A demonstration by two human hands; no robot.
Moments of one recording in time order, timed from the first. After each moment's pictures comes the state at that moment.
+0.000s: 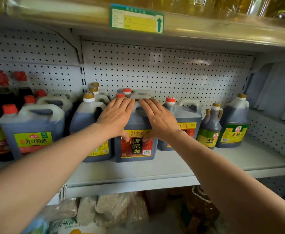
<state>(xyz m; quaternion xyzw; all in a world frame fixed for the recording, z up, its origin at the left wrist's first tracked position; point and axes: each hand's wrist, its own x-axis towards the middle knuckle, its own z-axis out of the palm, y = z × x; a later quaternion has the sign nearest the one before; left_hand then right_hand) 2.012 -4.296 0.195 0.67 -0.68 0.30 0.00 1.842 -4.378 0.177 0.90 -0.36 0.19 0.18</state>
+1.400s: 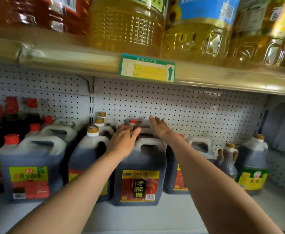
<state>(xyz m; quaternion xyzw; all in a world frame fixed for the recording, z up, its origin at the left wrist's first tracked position) 2.025 -4.363 0.208 0.76 -0.55 -0.02 0.36 1.901 -4.481 0.248 0.83 -0.48 0.19 -0.22</state>
